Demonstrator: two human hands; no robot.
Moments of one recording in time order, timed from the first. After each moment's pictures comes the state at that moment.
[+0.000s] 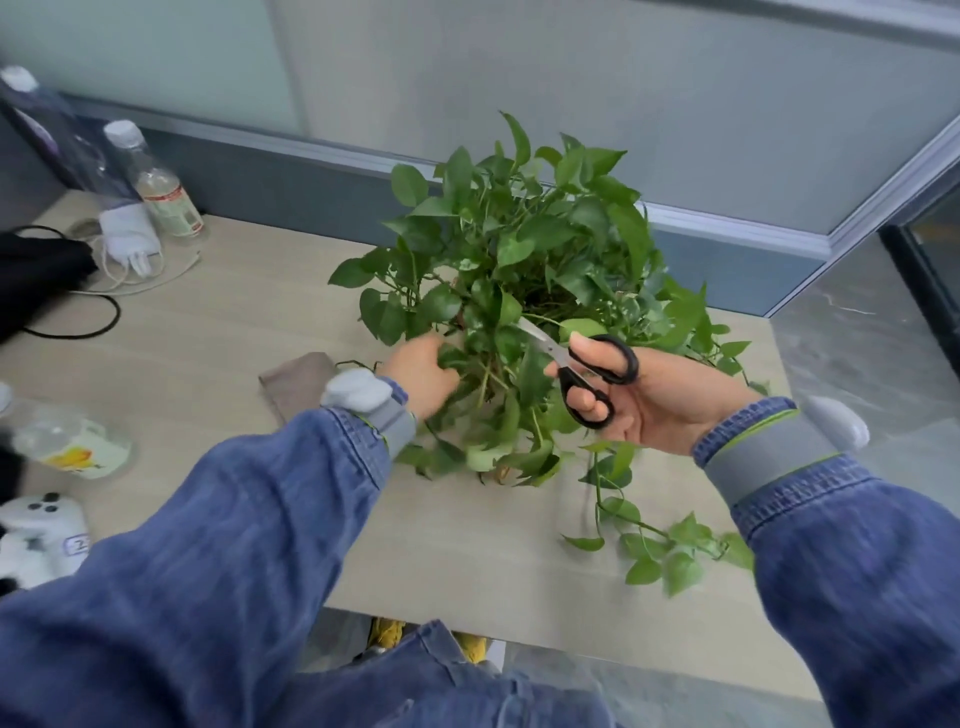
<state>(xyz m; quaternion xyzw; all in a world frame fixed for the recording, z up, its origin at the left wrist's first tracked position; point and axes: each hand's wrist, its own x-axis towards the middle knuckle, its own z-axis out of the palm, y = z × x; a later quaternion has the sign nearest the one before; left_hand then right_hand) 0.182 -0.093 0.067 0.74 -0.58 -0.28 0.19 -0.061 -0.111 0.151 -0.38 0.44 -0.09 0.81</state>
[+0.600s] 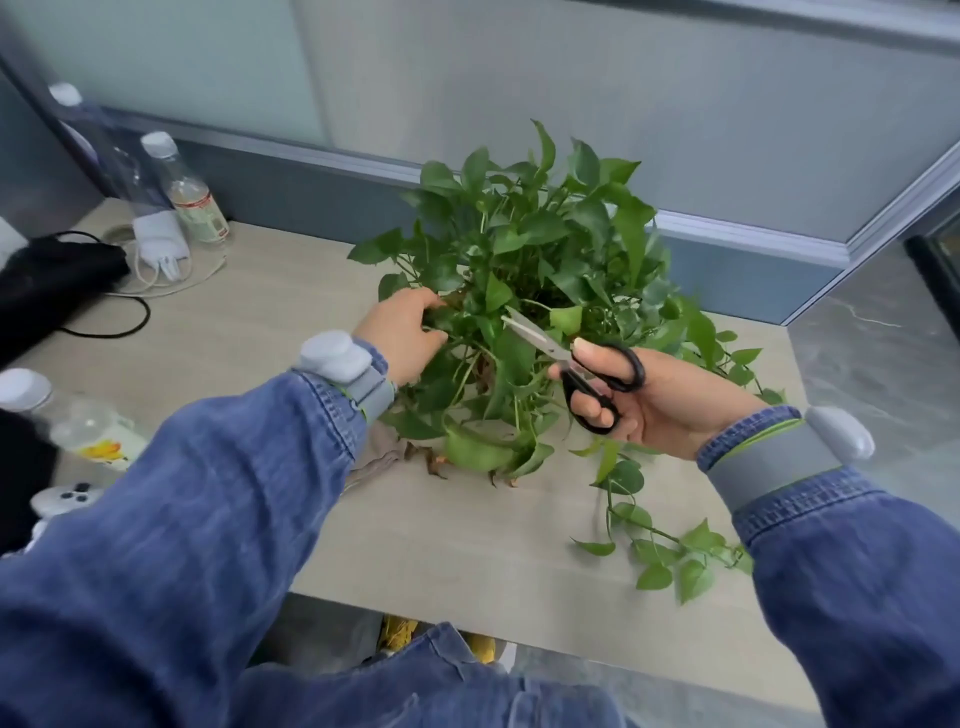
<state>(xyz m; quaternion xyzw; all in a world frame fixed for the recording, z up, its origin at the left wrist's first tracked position) 0.217 -0.102 0.103 0.73 -0.62 -0.19 0.20 -0.054 -0.102 0.154 -0.44 0.41 -0.11 0.79</state>
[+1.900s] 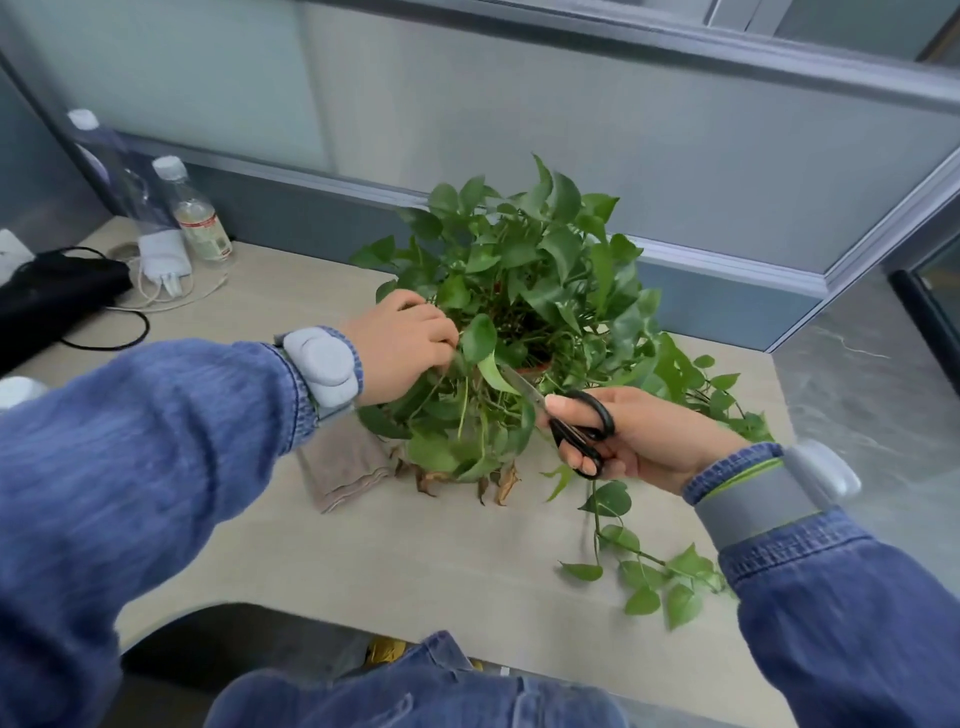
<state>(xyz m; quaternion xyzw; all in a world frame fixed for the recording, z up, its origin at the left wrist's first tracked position) 0.234 -0.098 0.126 0.43 -0.89 0.15 -0.05 -0.057 -0.086 0.154 -0.53 0.45 -0.08 0.72</state>
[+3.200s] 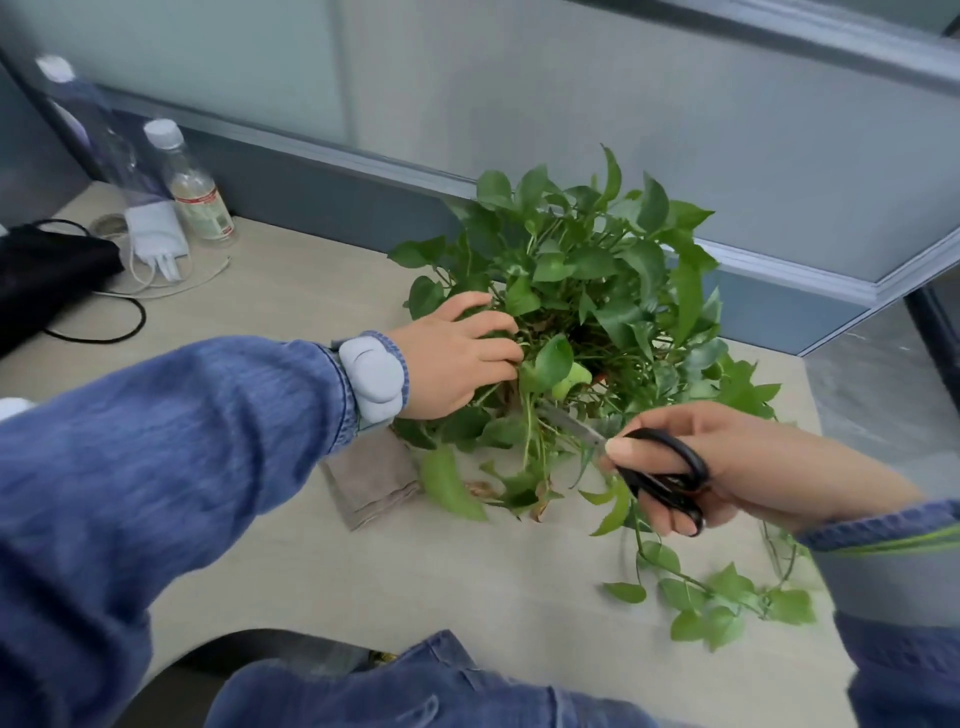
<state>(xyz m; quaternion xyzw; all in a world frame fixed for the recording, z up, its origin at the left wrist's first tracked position) 0.262 -0.129 0.109 0.34 -0.92 0.16 -0.01 -0.022 -0.095 0.199 -0.59 0.48 0.04 0.65</state>
